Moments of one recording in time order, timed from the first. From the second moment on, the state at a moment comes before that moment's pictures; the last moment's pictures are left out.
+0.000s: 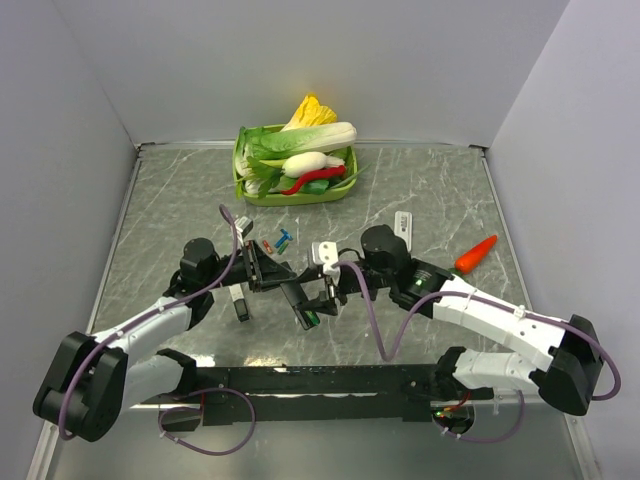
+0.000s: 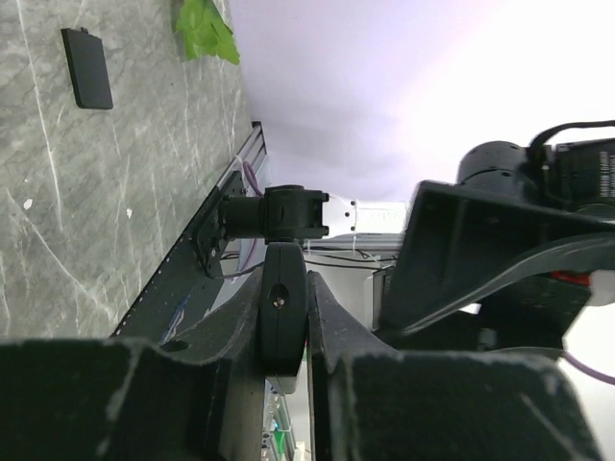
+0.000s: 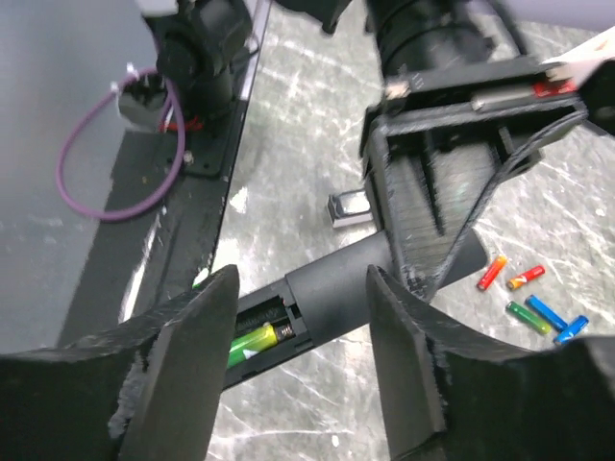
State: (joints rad) left arm -0.39 1.10 0.37 0.63 0.89 -1.33; right arm 0.91 1.12 0.85 -0.04 -0.69 -0.31
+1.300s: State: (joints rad) left arm -0.39 0.88 0.33 0.38 0.51 -1.32; right arm 1.01 1.13 1.11 -0.61 -0.12 0.19
